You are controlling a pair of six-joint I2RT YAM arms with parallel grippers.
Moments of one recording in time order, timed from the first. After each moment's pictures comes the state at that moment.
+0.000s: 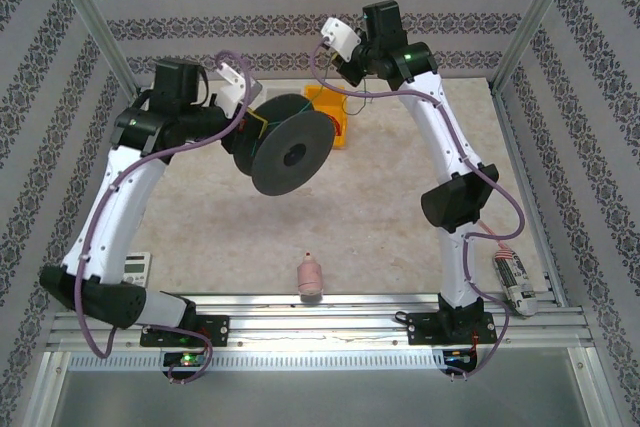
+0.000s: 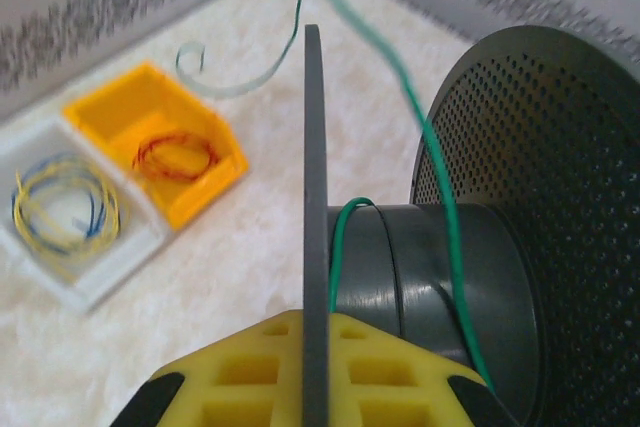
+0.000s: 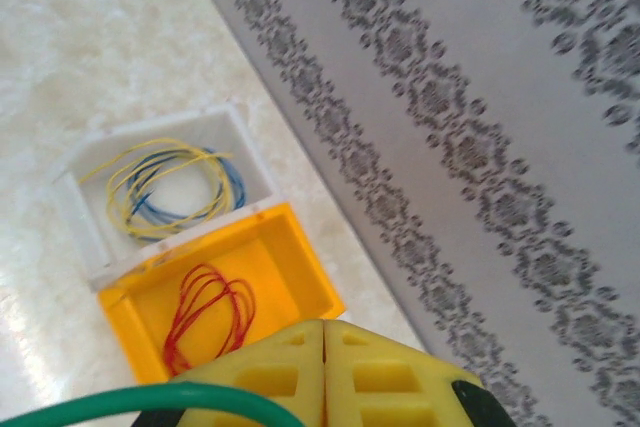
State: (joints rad) left arm -0.25 1.38 1.71 -0.97 0.61 0.27; right arm 0.36 2.16 2.51 -0.94 -0.22 -0.67
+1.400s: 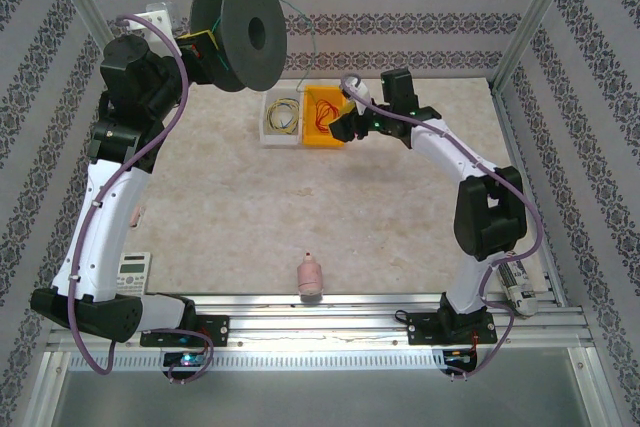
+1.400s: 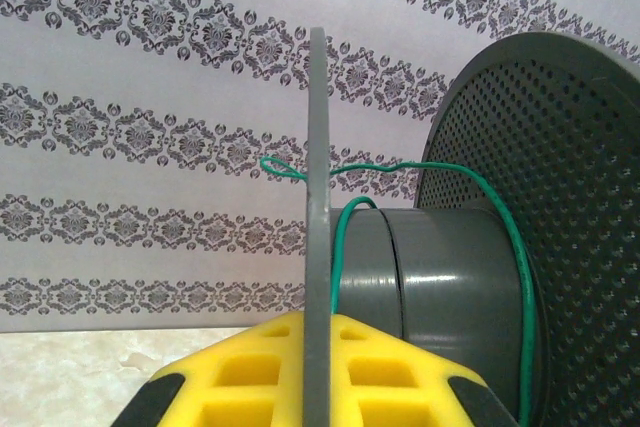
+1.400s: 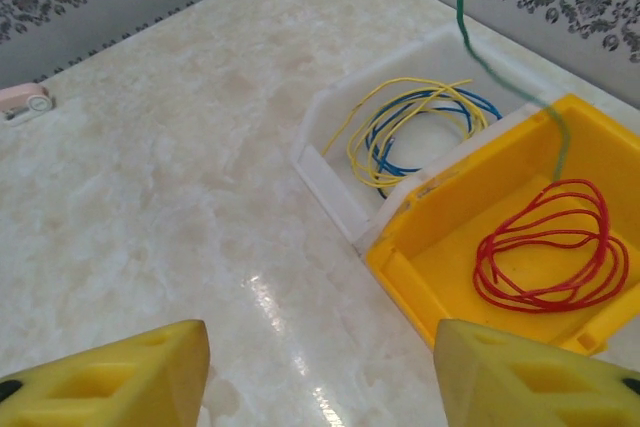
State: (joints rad) left arm -0.16 1.32 1.69 -0.39 0.13 -0.35; right arm 0.29 1.84 1.48 -0.28 -0.68 -0.24
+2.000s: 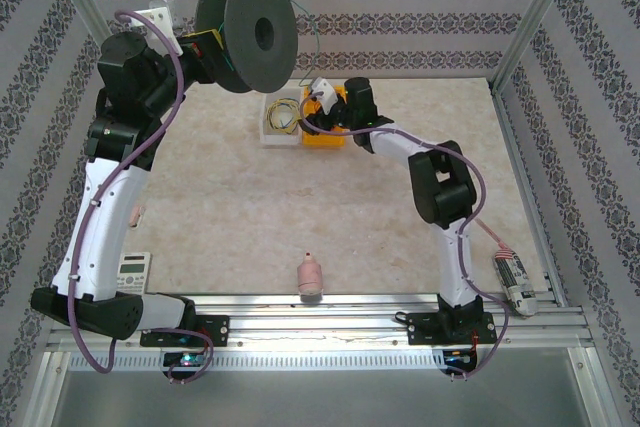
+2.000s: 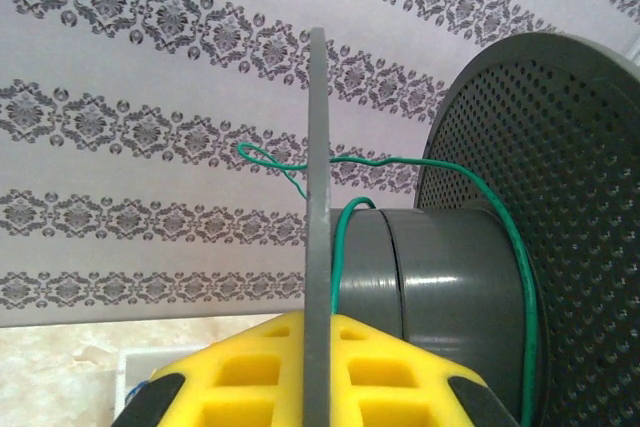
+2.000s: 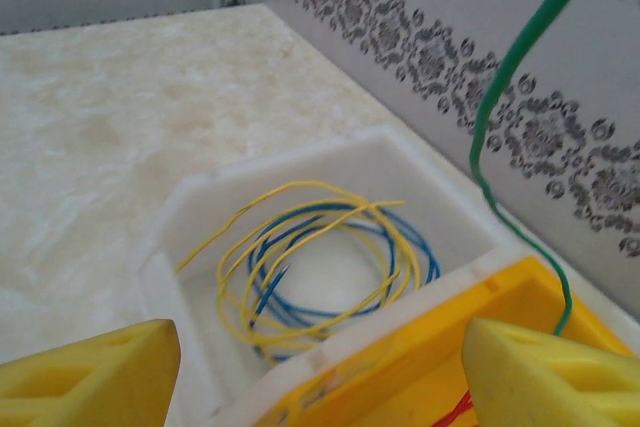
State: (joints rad) left arm -0.16 1.33 1.74 -0.42 0.22 -0.39; right arm 0.39 2.24 1.66 0.24 -0.53 -0.29
